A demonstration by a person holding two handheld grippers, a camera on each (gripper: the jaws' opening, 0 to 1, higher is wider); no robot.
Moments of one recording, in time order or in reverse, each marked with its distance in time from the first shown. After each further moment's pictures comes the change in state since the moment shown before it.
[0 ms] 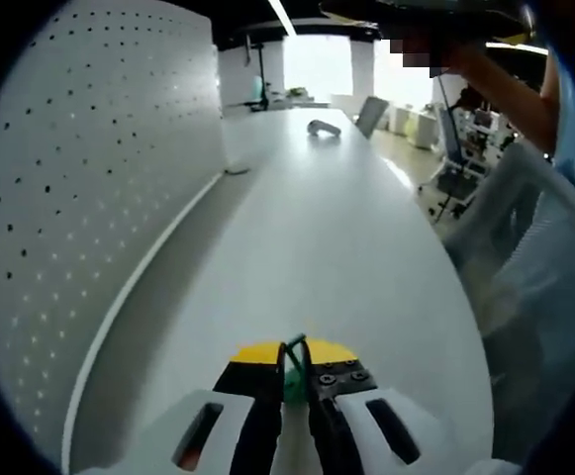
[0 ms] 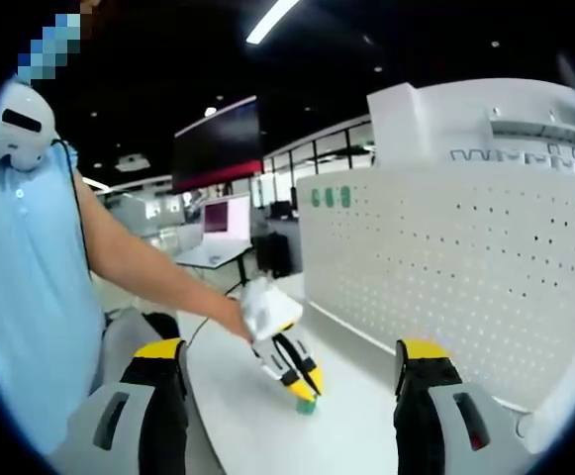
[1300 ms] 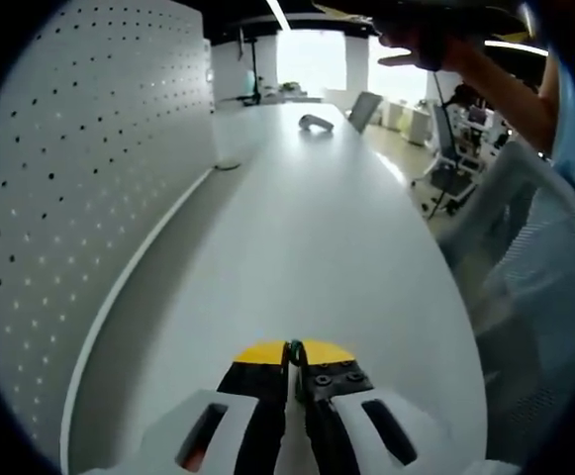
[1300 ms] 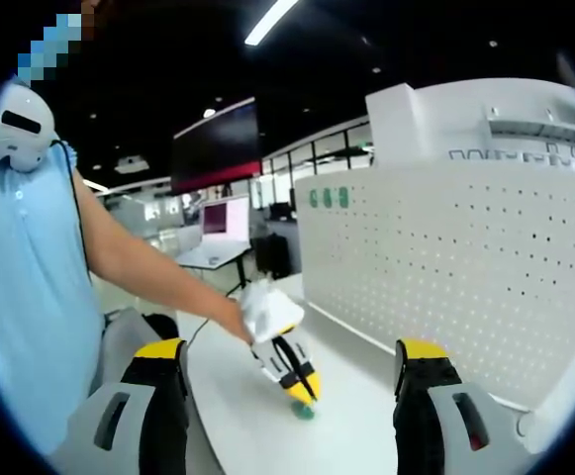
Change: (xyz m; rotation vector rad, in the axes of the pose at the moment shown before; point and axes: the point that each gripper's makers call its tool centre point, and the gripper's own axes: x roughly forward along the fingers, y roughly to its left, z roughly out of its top) left arm 0.004 -0.009 0.001 0.005 0.029 -0.037; right arm -0.001 -0.002 -0.001 0.003 -0.005 -0.001
